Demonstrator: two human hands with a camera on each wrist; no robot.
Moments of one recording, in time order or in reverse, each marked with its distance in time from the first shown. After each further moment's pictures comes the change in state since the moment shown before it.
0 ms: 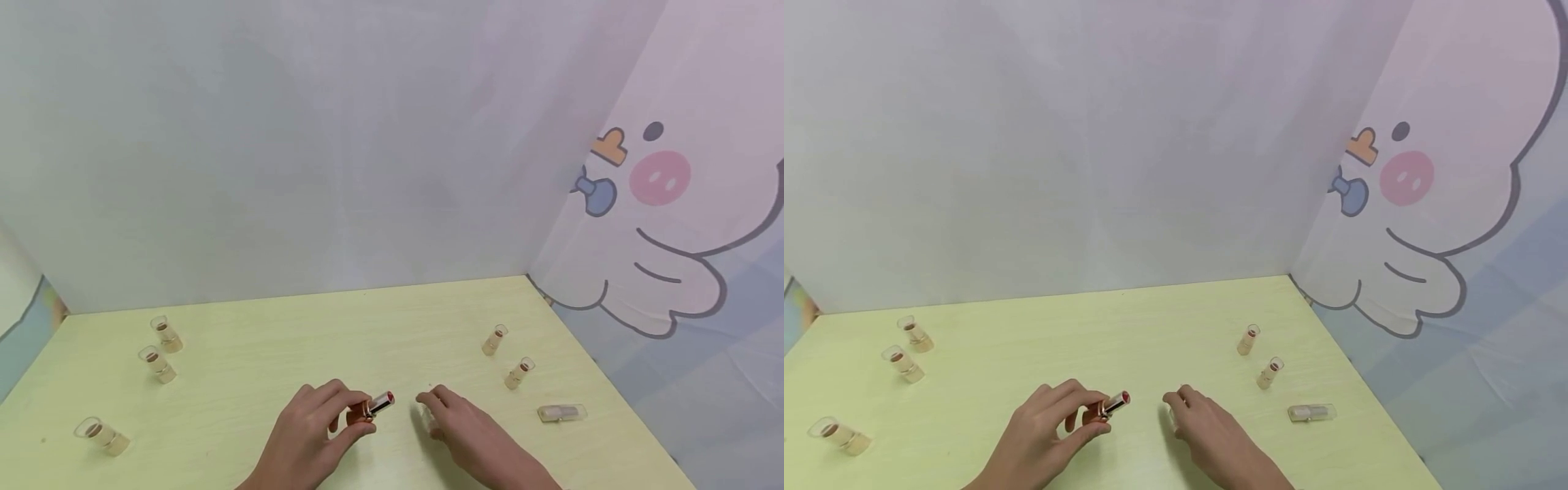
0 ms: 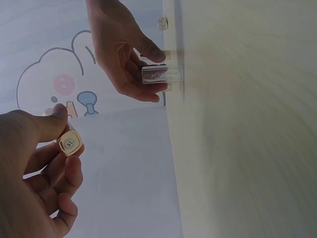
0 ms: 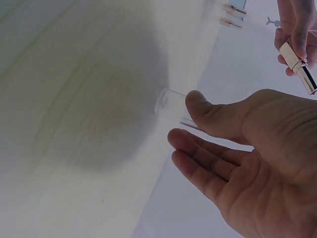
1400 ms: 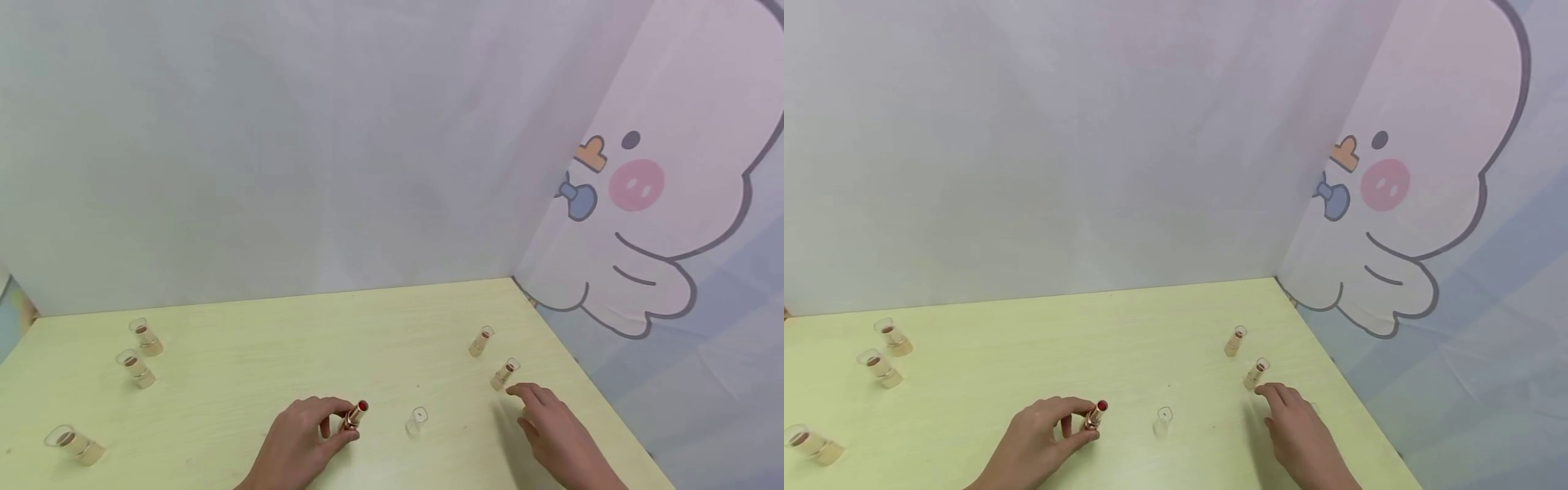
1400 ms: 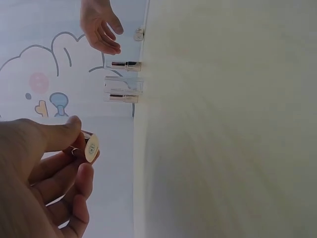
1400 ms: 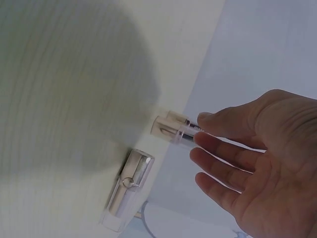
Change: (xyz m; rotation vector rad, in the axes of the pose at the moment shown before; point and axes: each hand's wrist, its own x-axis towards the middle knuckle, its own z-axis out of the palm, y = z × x) left_hand -0.017 0.000 0.013 -0.062 -0.220 -0.327; right_hand -0.089 0.089 -0.022 -0.242 0.357 0.242
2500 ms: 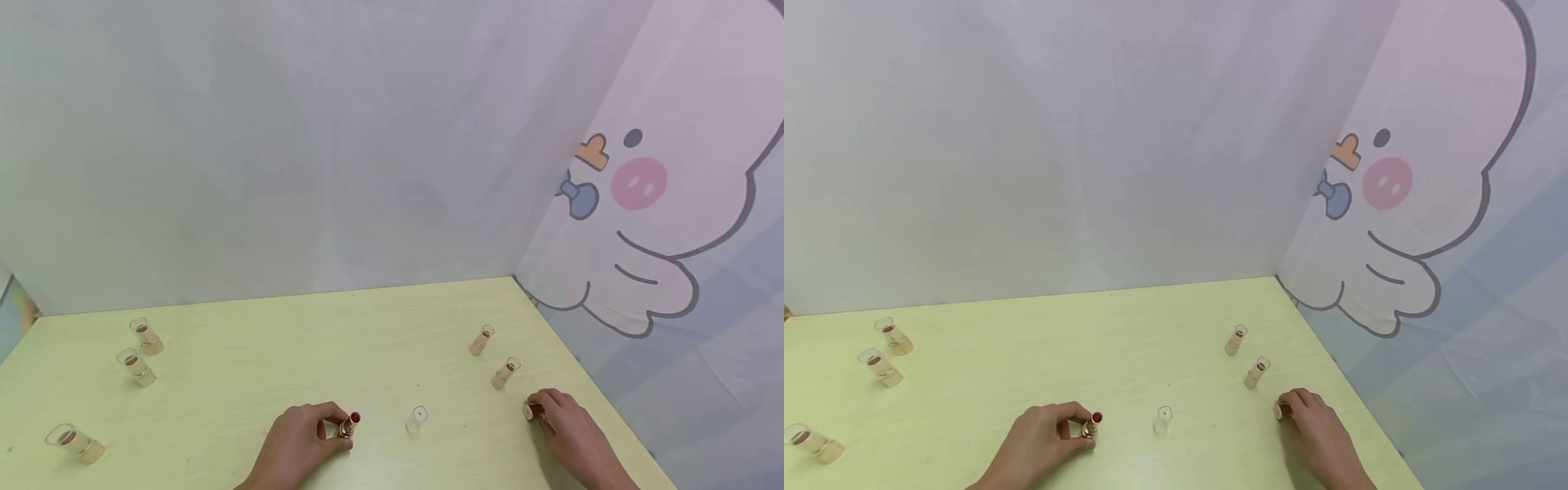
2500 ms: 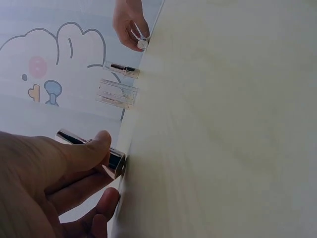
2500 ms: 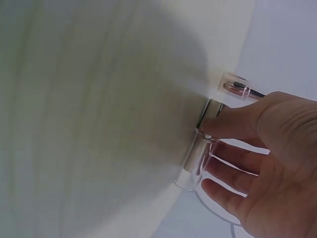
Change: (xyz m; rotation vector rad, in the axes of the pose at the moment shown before) left_hand -0.003 -0.011 0.006 -0.090 -0.268 -0.373; right_hand -0.014 0.048 0.027 0.007 -0.127 0.121
